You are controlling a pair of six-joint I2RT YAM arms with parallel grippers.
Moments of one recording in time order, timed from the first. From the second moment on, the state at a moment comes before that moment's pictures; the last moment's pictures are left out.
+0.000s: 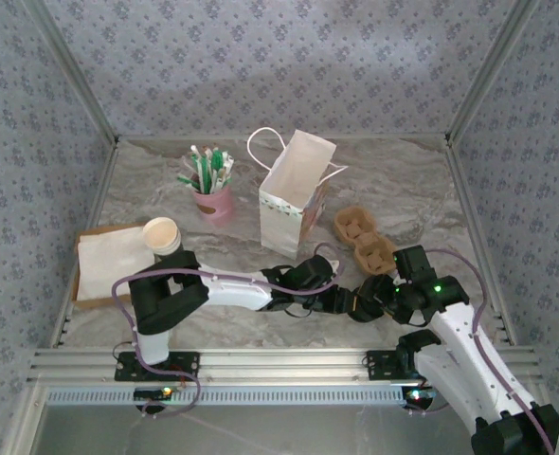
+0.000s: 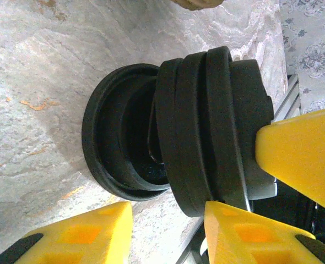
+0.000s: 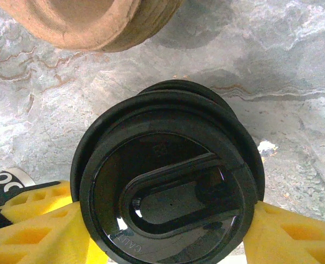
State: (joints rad) left arm -1.22 1.85 0.99 0.20 0.26 -1.02; right arm 0.27 0.70 0.54 -1.04 -0.24 0.84
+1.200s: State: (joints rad) left arm -1.20 1.83 0.94 0.33 0.29 -1.09; right arm 0.23 0.68 0.54 -1.04 -0.28 0.82
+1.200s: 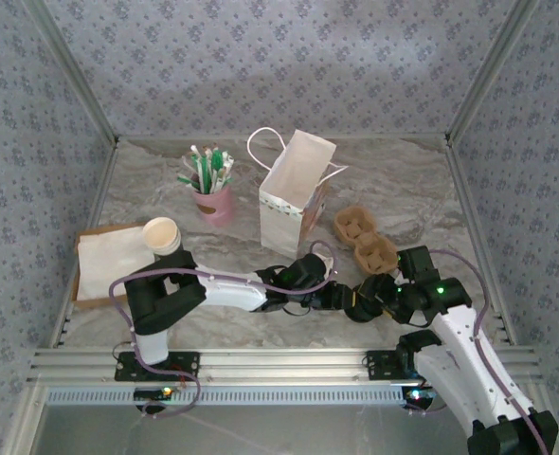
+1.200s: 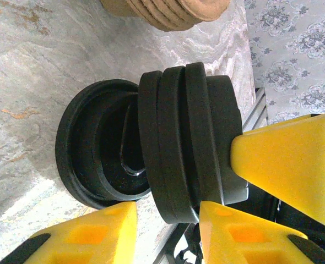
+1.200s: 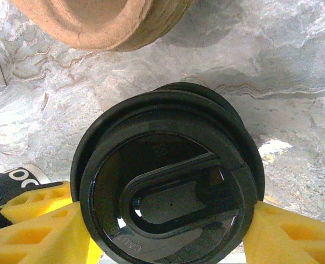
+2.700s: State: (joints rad) left arm -1.20 1.82 0.95 0.33 0.31 -1.12; right arm 0.11 0.67 0.55 -1.05 -0.39 0.79
